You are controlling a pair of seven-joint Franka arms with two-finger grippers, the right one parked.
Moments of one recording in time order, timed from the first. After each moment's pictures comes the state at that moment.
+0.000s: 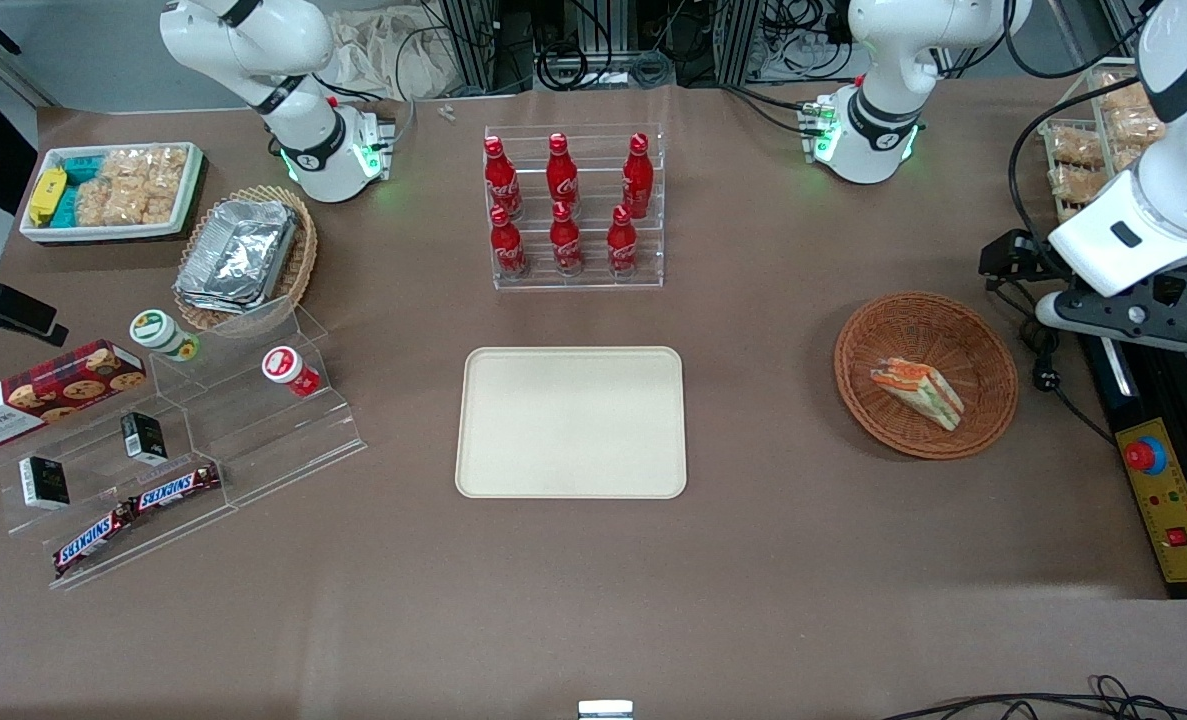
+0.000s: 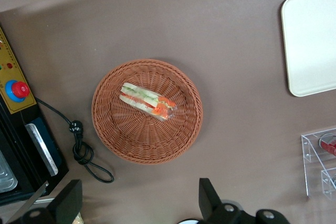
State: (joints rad) arm -0.04 0.05 -0.09 -1.55 0.04 1.53 0.13
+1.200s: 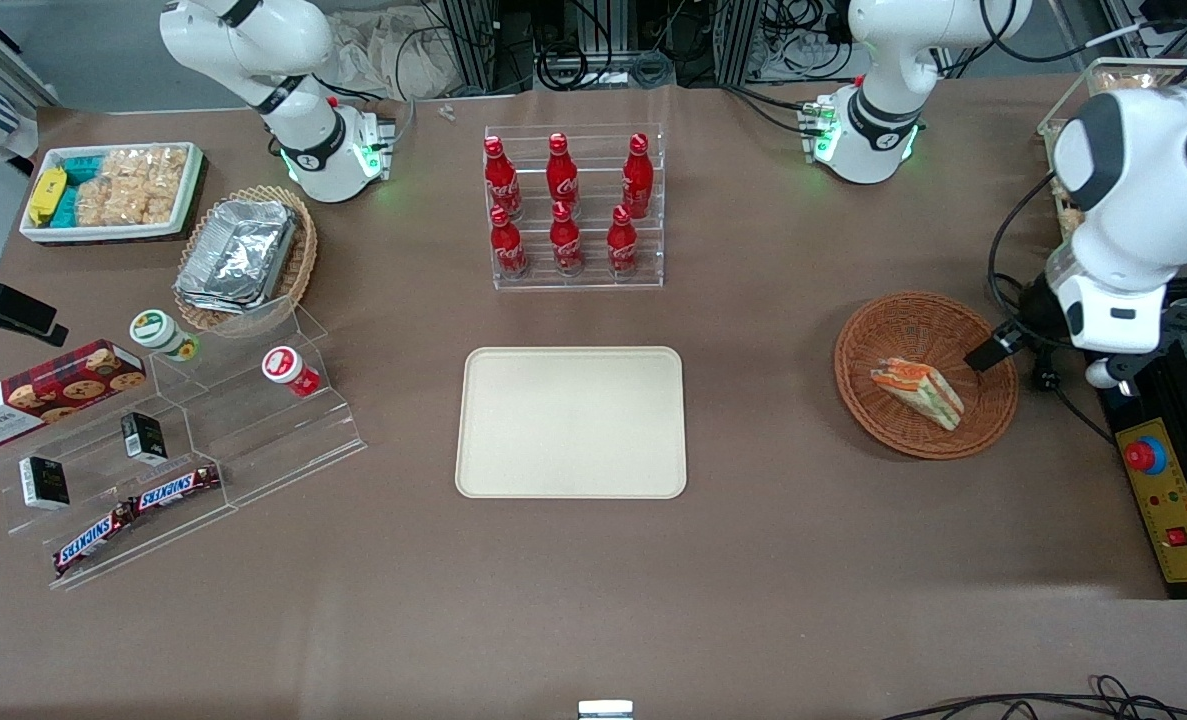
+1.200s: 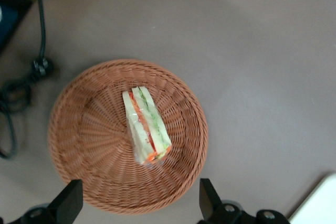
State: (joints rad) arm -0.03 -0.06 0.01 -2.18 0.03 2.19 -0.78
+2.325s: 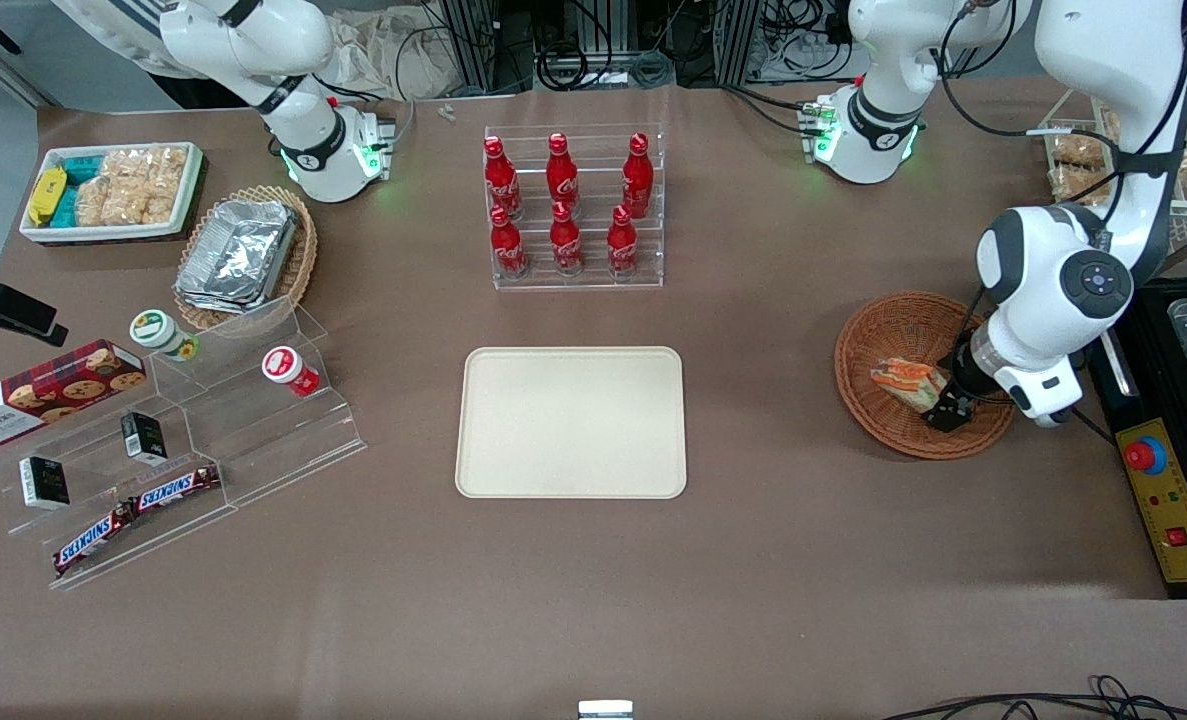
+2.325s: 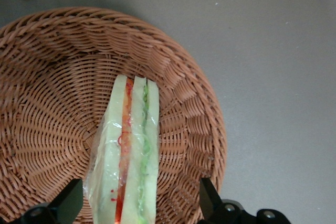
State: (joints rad) arm -0.04 0.20 0.02 -2.25 0.03 2.48 -1.19
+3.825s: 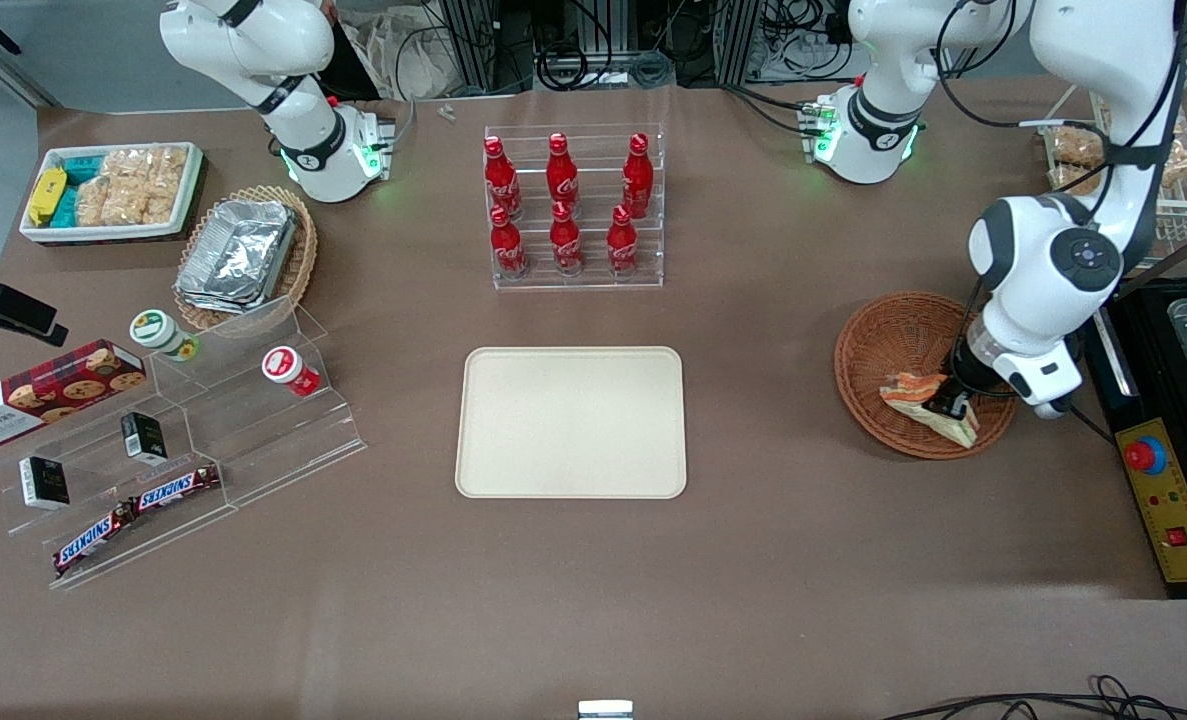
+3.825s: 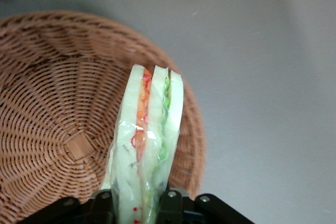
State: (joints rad) arm -0.04 0.13 0.02 -2.29 0.04 2.57 -1.21
